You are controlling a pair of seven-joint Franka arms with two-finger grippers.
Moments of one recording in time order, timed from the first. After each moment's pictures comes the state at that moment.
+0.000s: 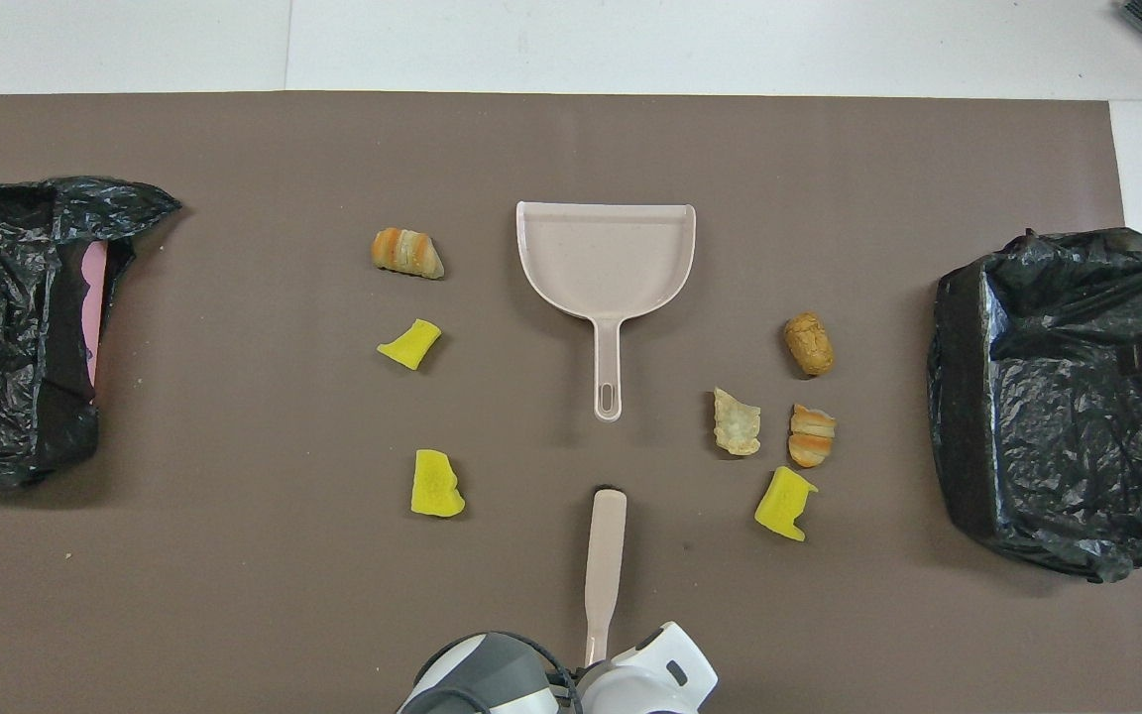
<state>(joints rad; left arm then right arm) -0.93 0.03 -0.23 -2.26 -0.08 2.16 -0.91 0.05 -0.10 -0.14 -1.59 -0.02 1.52 -0.05</state>
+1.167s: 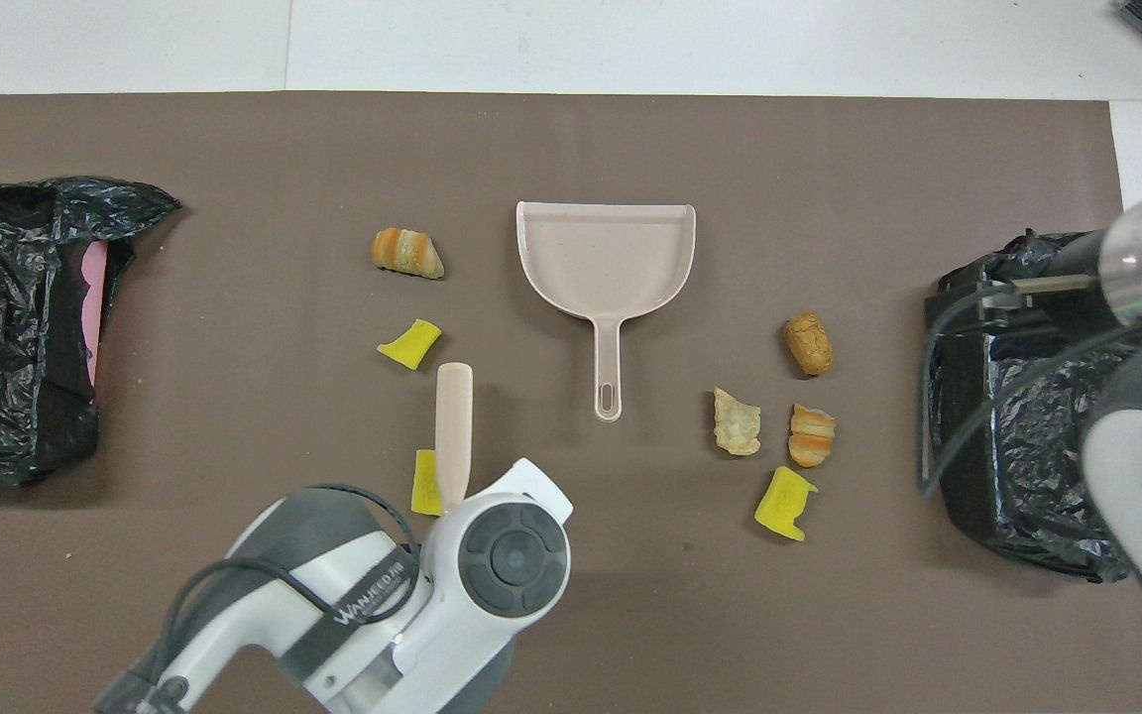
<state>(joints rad) -0.56 -0.03 -0.20 -2.17 0.12 1.88 -0.76 0.27 0.04 -0.10 -1.58 -0.01 1.64 0.16</state>
